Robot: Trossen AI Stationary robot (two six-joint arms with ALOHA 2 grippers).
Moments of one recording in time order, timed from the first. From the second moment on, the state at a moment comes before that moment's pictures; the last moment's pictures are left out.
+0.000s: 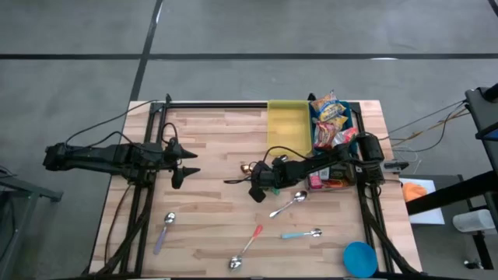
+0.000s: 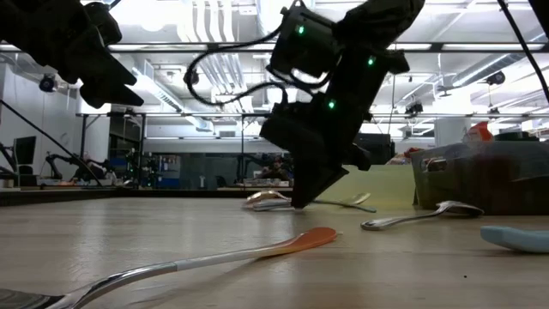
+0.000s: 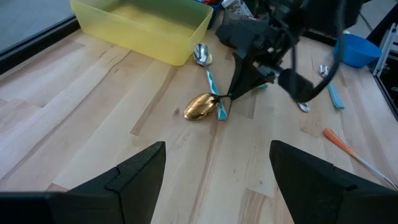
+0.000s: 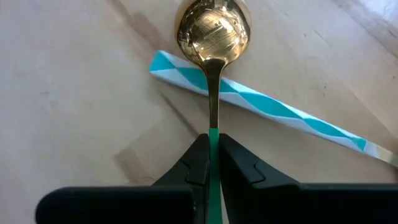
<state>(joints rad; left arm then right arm) -0.04 0.48 0.40 -0.42 -0.18 -0.32 0.12 1.99 1.22 -0.37 0.31 0.77</state>
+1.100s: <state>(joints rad) -0.03 0.48 0.40 -0.42 -0.18 -0.32 0.04 1.54 1.16 -0.67 0.68 0.81</state>
